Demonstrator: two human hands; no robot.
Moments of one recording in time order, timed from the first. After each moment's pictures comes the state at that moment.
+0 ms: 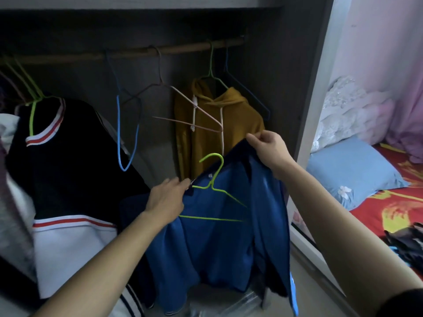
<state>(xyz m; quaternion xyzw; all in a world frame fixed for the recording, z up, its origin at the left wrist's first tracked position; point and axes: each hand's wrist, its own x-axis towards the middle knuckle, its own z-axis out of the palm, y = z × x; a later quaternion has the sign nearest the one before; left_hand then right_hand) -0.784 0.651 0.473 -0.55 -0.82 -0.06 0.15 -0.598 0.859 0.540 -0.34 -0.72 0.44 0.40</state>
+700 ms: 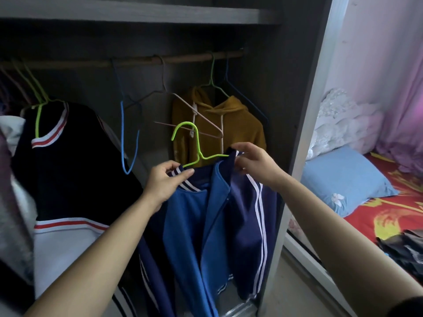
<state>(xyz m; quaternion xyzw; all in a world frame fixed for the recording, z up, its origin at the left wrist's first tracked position) -0.782 0.654 0.517 -0.40 -0.69 -0.60 -0.10 -0.593 0.821 0.546 -0.23 -0.77 0.51 0.29</state>
